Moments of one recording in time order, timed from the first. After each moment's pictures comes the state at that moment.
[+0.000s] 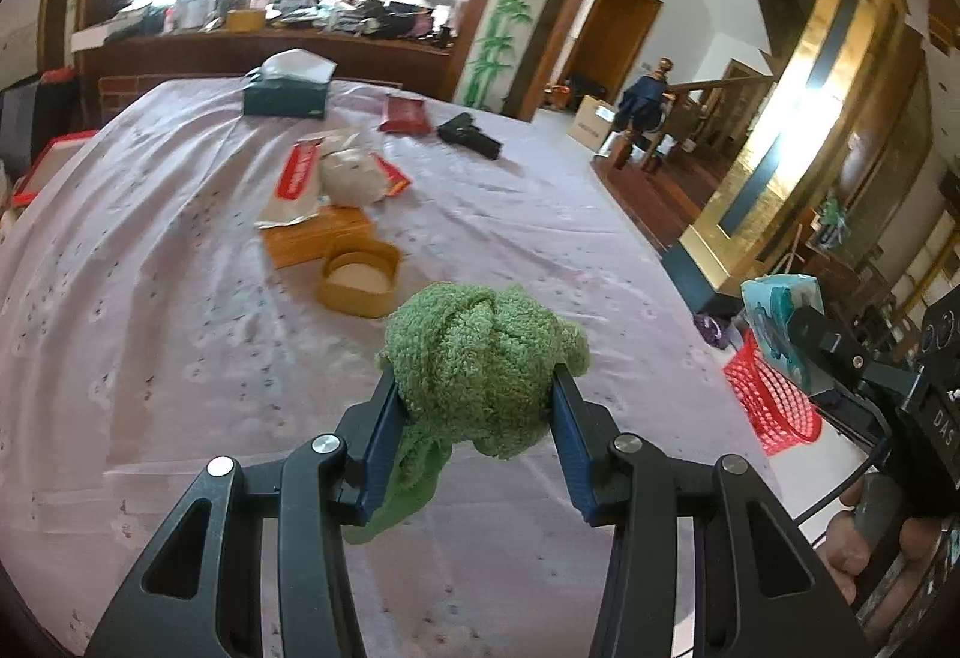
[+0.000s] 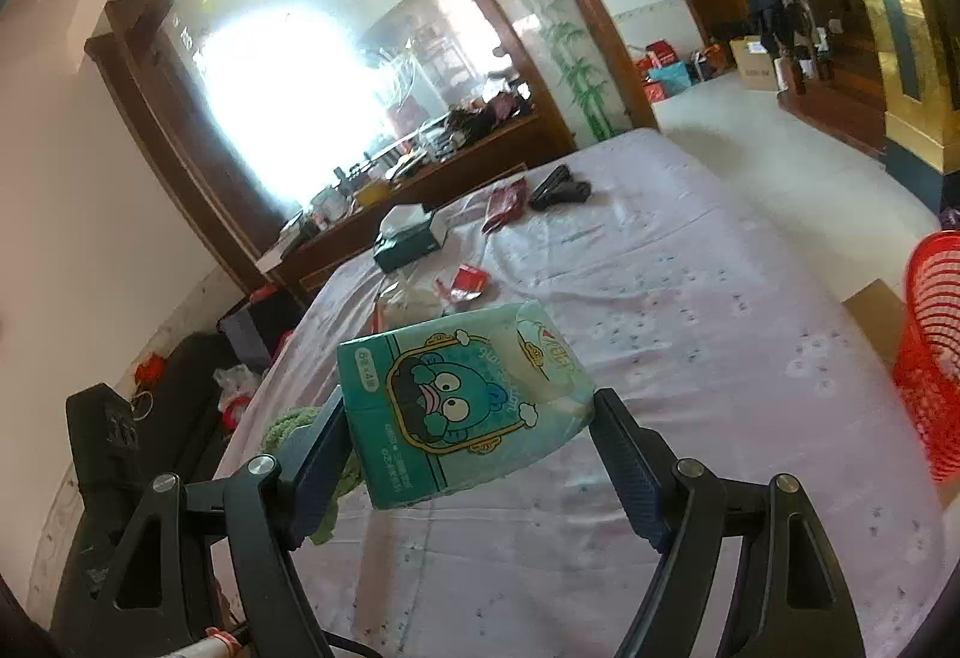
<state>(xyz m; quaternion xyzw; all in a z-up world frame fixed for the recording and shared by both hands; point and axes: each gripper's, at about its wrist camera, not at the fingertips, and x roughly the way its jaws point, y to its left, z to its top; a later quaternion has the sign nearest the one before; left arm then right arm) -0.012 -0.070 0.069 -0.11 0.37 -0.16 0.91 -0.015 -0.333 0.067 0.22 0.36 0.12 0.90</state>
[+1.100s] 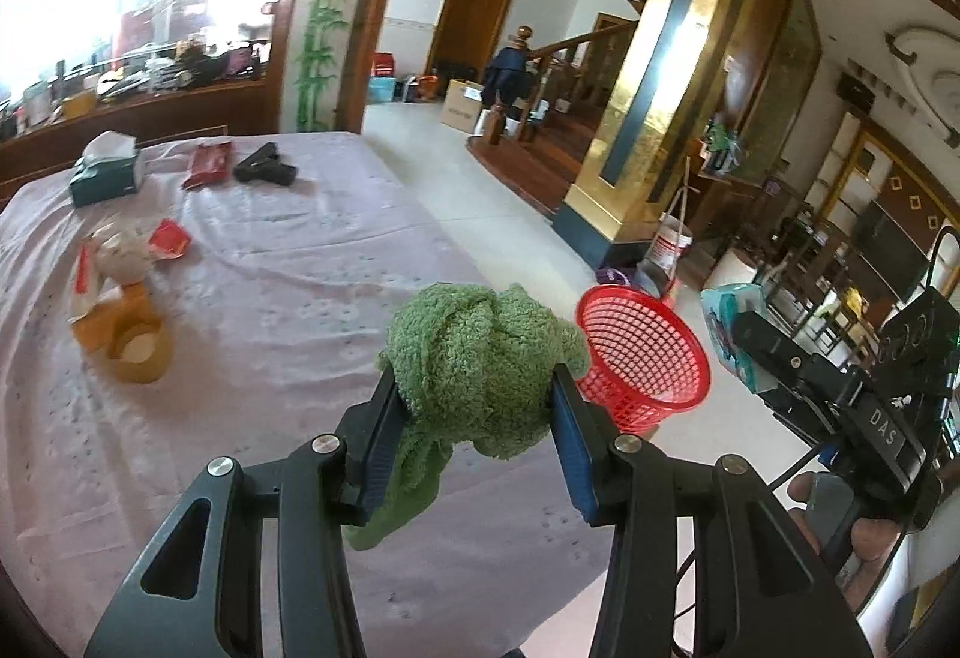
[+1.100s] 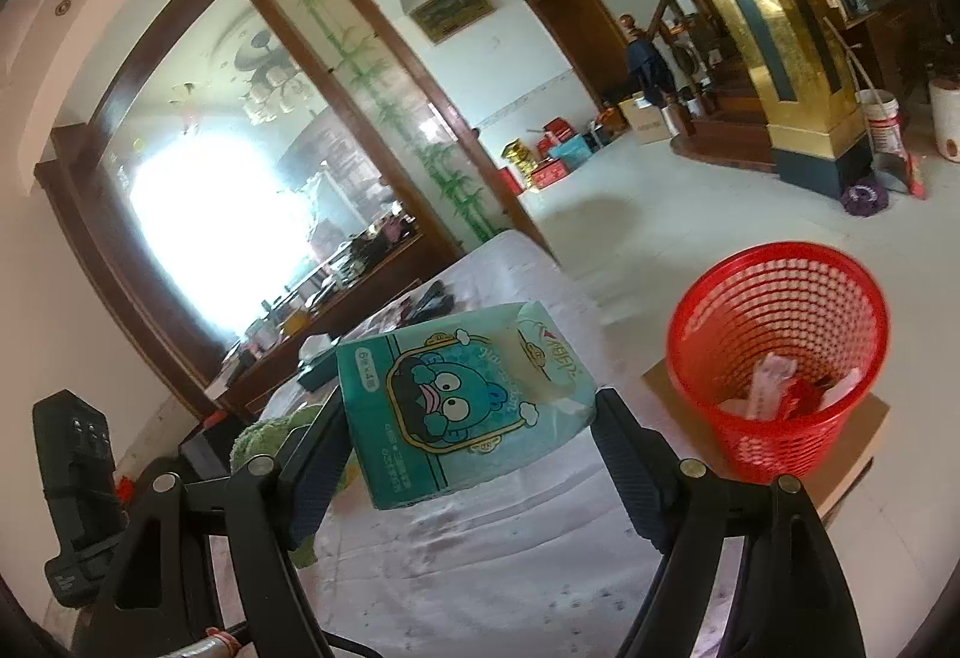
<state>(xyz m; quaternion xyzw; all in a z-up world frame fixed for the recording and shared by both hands) -0.038 -0.237 0.114 -0.04 0.35 -0.30 0.89 -0.109 -0.481 0.107 0.28 0.27 -0.01 0.92</state>
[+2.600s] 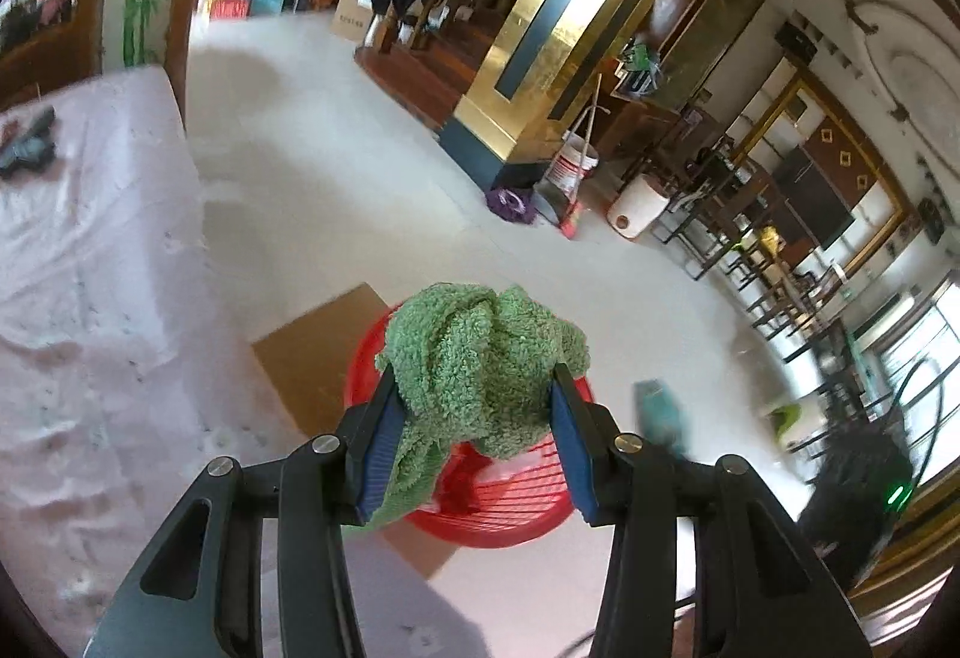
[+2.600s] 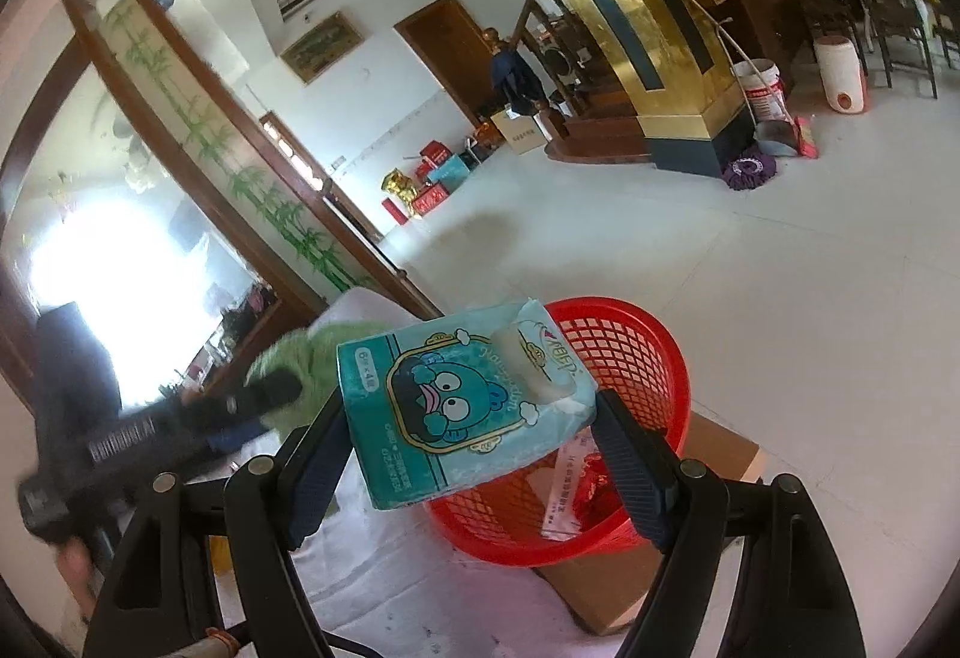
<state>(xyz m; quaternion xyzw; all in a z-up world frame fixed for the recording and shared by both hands) 0.058 -0.480 0.088 -0.05 0.46 -0.41 0.79 -0.109 -0.634 0.072 0.30 0.30 -0.16 0.89</state>
